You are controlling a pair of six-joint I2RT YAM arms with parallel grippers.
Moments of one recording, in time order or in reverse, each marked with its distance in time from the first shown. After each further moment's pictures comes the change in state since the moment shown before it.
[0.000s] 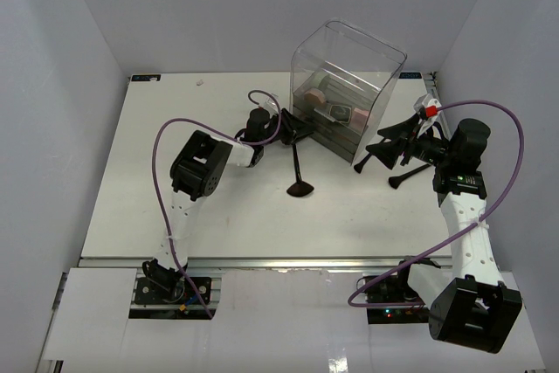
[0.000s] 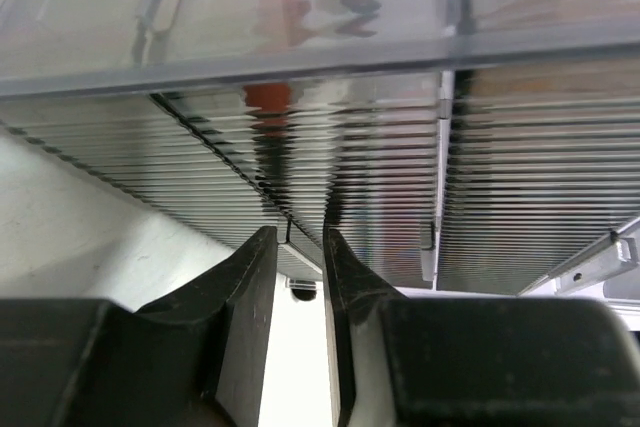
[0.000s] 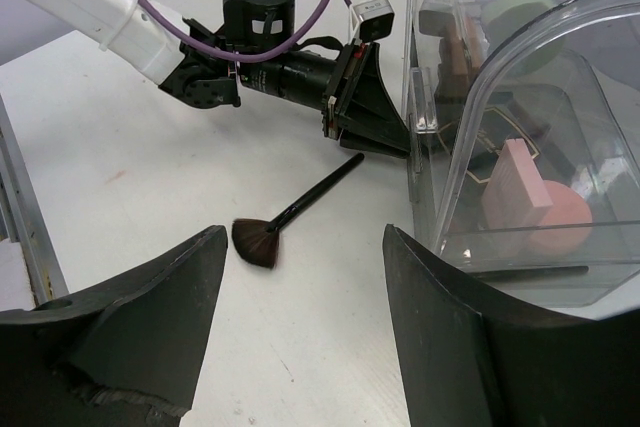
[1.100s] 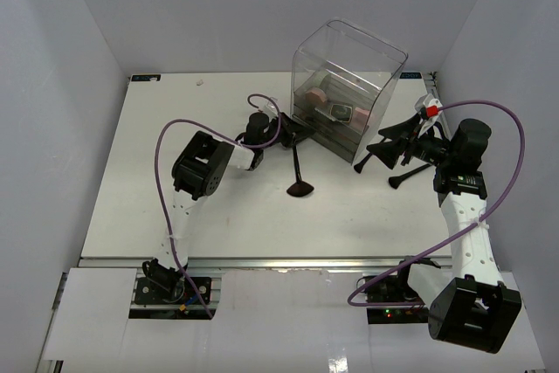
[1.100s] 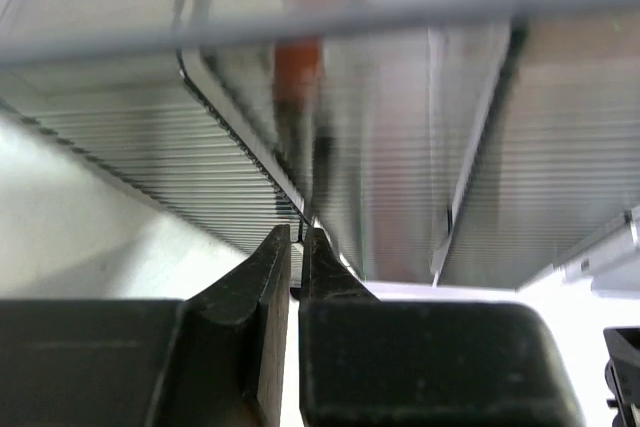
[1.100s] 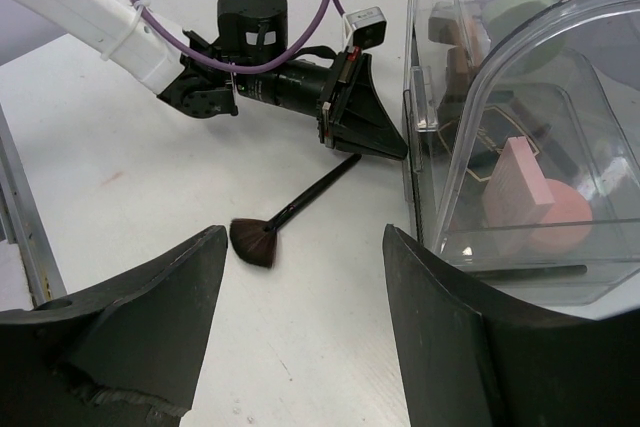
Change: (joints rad) left arm -0.001 0.024 -0.015 0.059 0.007 -0.034; right arm -0.008 0.000 0.000 0.000 0.000 0.001
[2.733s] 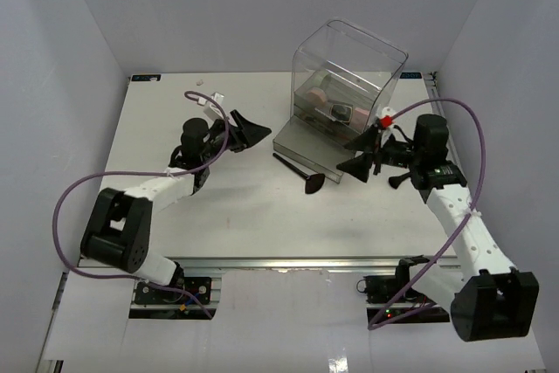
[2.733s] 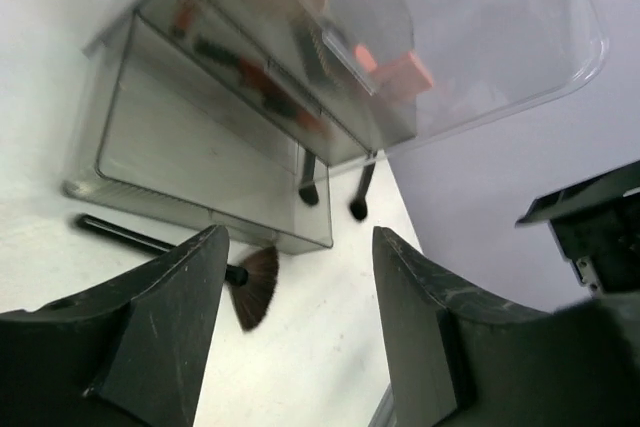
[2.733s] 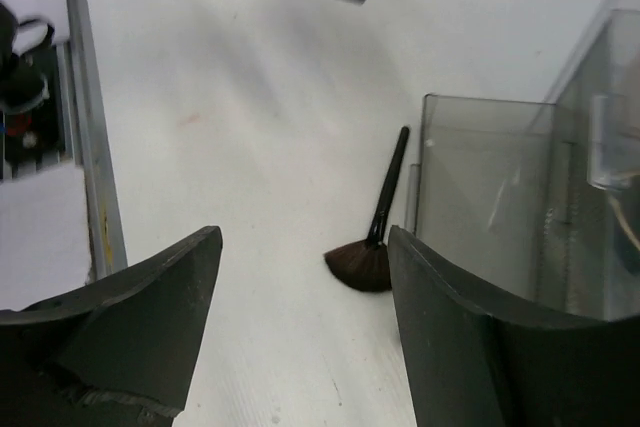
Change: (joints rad) left arm 0.165 -0.887 -0.644 -0.207 -0.005 0.417; right arm 0.273 0.048 0.031 -0.161 0.046 -0.185
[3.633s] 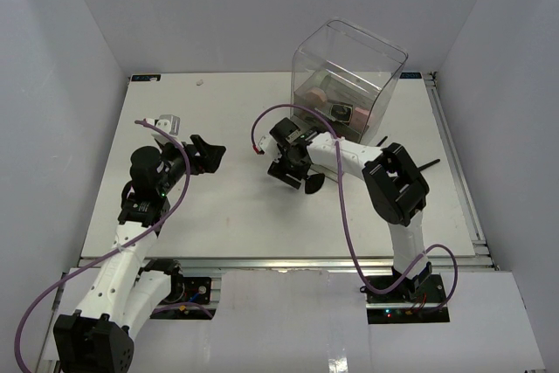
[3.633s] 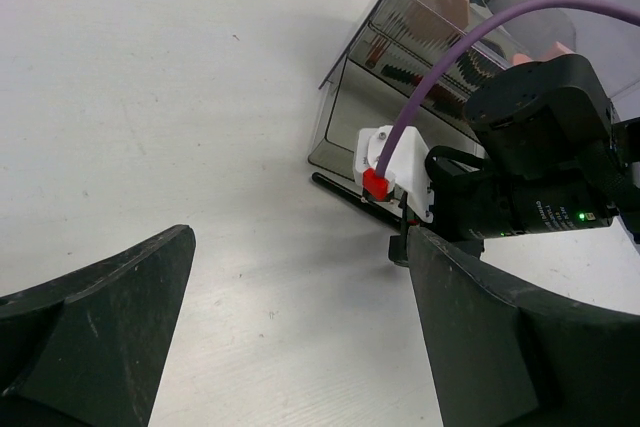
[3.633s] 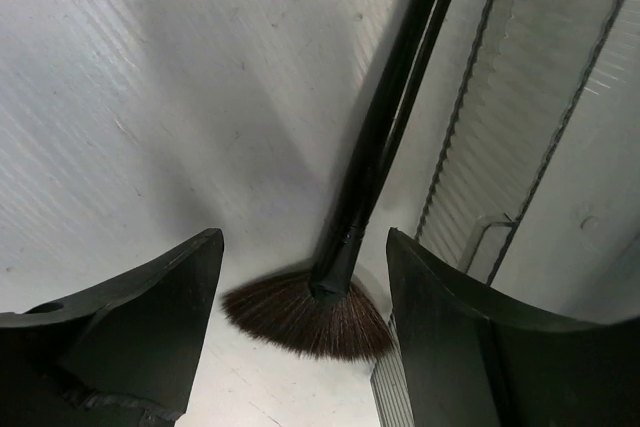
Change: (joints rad) left arm 0.206 -0.707 -0.144 -0.614 -0.173 0.484; right arm 0.694 0.988 0.673 -0.529 1.133 -0.176
